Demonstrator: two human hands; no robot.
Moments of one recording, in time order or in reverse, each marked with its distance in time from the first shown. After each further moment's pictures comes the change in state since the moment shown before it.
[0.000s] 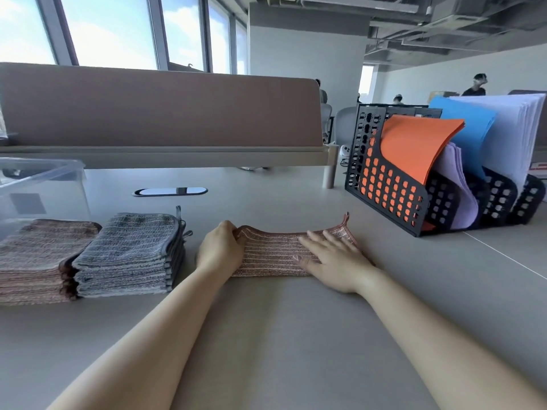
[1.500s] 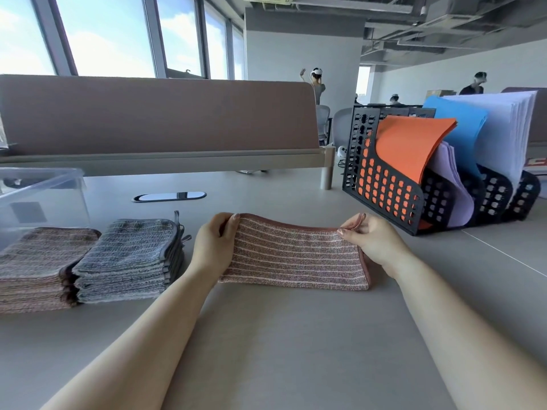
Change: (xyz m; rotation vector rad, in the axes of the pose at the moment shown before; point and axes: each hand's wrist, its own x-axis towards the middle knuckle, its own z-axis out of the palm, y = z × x) left_hand -0.017 0.012 -0.024 -0.581 0.057 0.105; right_hand -0.014 0.042 -0.029 1.016 0.433 0.152
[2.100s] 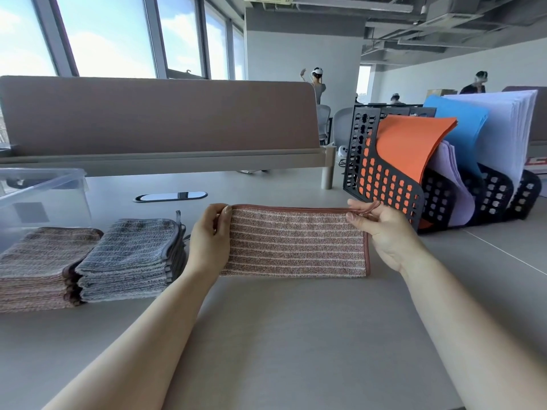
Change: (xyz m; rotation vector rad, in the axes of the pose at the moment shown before) left_hand -0.003 0.004 -0.004 -0.059 0.113 0.069; right_hand 0.000 -0.011 -0.007 0.434 0.010 -0.036
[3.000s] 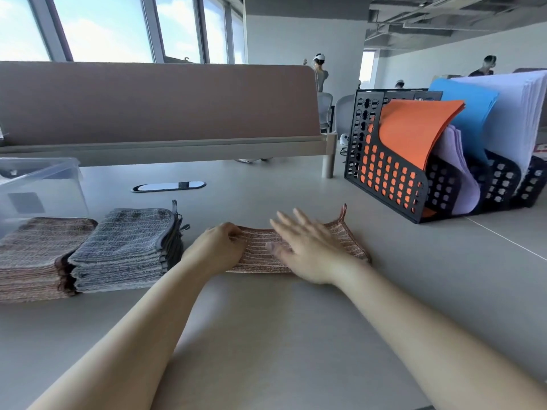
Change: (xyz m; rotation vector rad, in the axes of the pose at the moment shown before) left_hand 0.000 -0.010 0.000 0.707 -0.410 -0.186; right_hand -0.023 0.029 0.084 -1.333 -0.555 -0.262
